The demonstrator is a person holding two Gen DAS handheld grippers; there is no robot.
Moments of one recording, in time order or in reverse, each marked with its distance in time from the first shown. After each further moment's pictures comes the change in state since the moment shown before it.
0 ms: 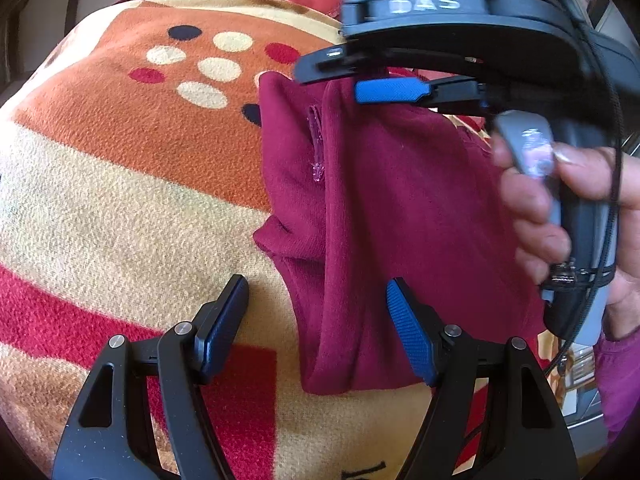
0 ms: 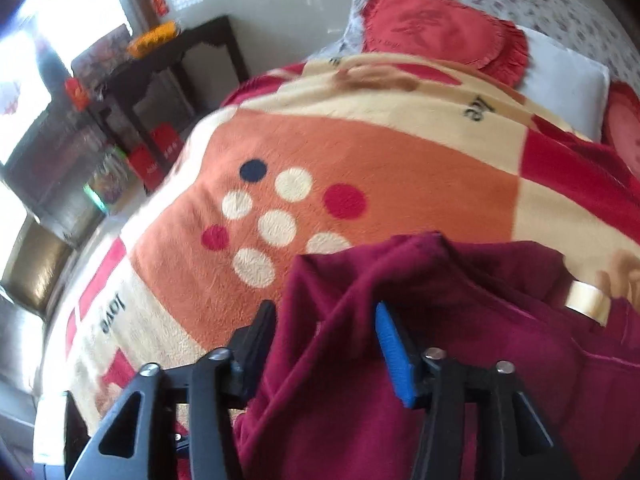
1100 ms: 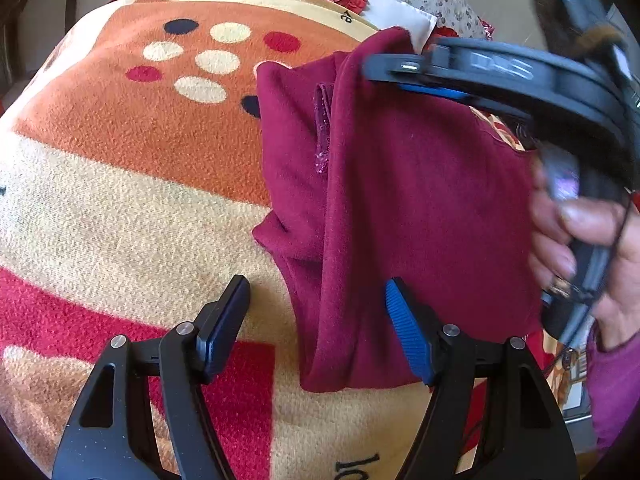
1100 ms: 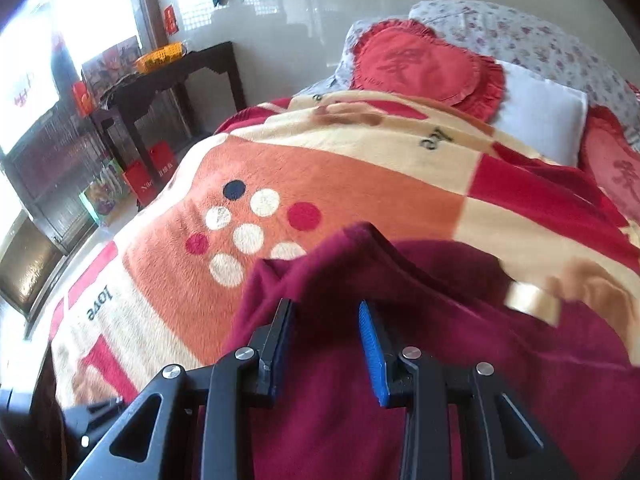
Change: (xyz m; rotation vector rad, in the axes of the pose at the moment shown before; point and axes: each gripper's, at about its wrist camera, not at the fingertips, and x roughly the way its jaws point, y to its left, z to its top) left arm 0.011 -0.009 0.027 0.014 0.073 0.050; right arm -0.026 -0.029 -0.017 -0.035 -0.146 -0.037
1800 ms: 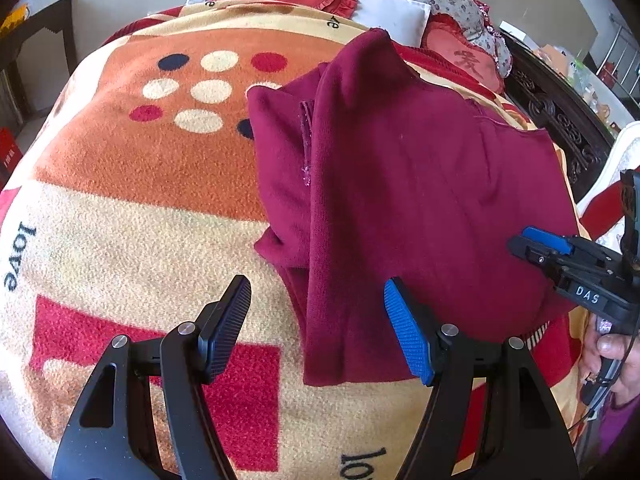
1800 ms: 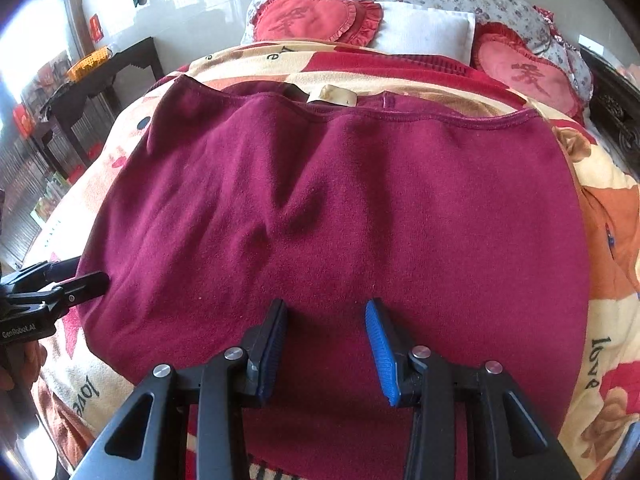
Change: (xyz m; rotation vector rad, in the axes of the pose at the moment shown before) left arm -0.004 -0.027 0.003 0.106 -0.011 0.121; right arm -0.090 -0.083 -0.149 0.191 0.085 -0.189
